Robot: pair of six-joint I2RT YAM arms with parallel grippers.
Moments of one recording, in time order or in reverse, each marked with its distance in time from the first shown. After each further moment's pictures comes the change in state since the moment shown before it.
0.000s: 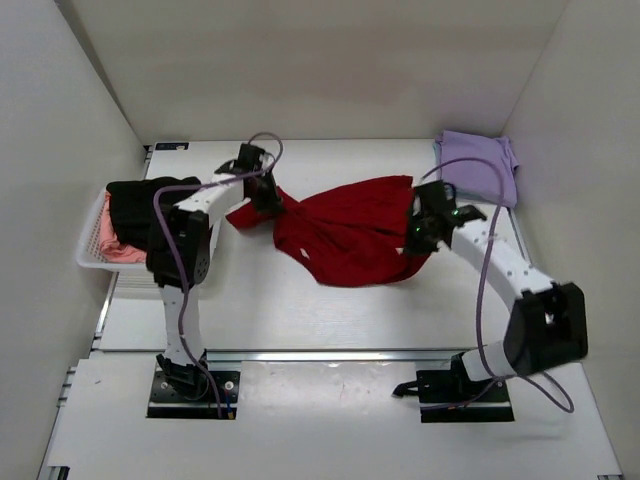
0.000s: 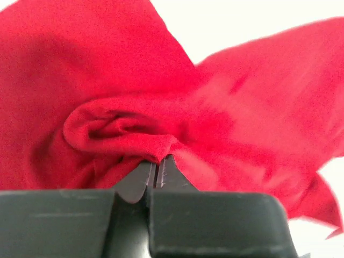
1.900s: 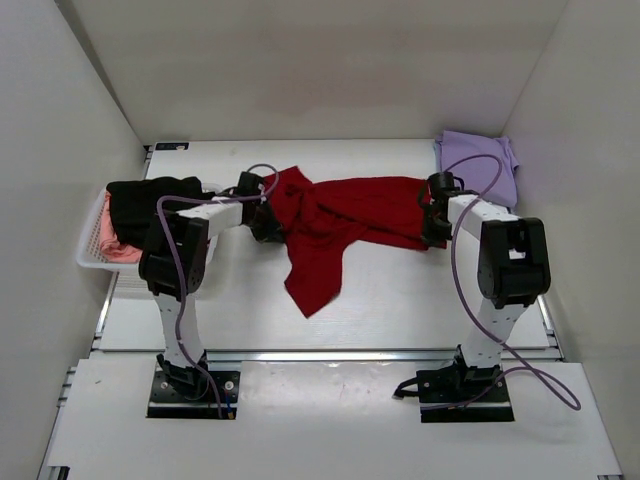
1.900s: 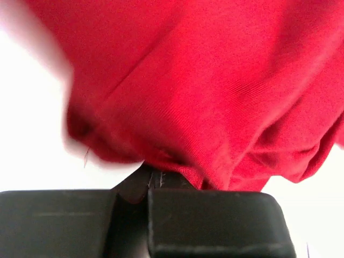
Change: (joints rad) left arm -0.027 -0.071 -0.285 0.142 0.071 -0.158; right arm -0.153 0.423 0.145 0.173 0.140 -0.066
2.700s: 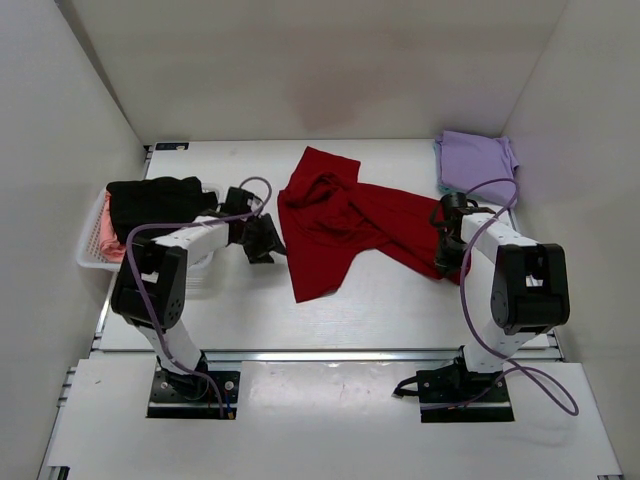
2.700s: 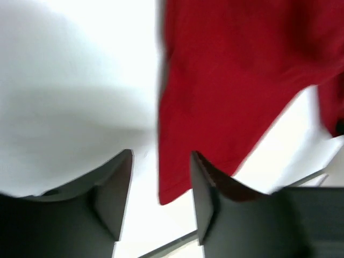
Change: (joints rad) left arm 0.037 -0.252 -0.162 -0.039 0.068 0.068; right arm -0.046 -0.231 -0.232 -0.188 0.051 0.058
